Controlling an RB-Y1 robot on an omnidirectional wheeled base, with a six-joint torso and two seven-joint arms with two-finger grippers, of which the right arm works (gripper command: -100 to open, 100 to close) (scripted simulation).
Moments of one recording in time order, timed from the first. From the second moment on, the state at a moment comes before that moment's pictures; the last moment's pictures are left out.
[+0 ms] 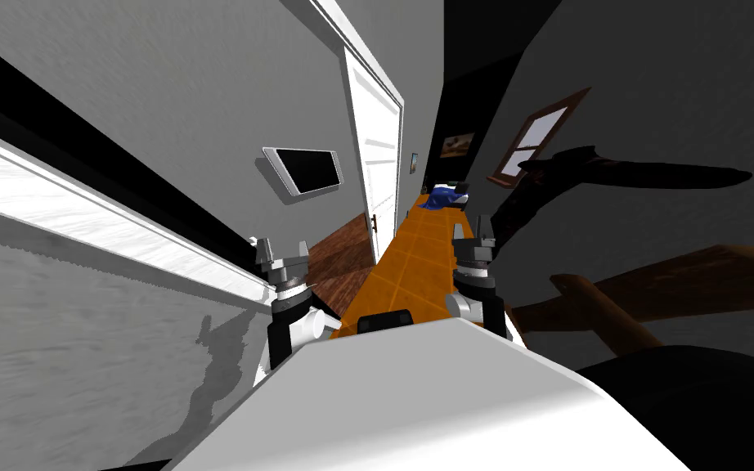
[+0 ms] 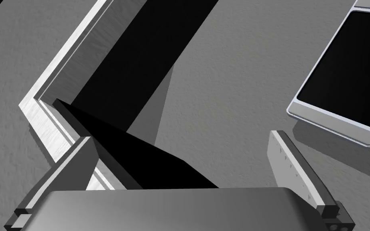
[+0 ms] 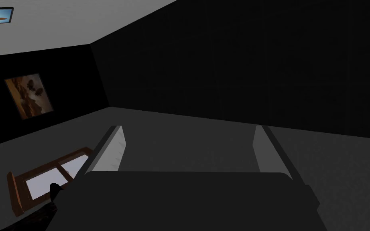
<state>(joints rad) 0.54 -0.02 -0.07 -2.30 -0.12 -0.59 0.14</state>
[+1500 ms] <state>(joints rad) 0.54 -0.06 -0.07 -2.23 -0.19 -0.62 0.08</state>
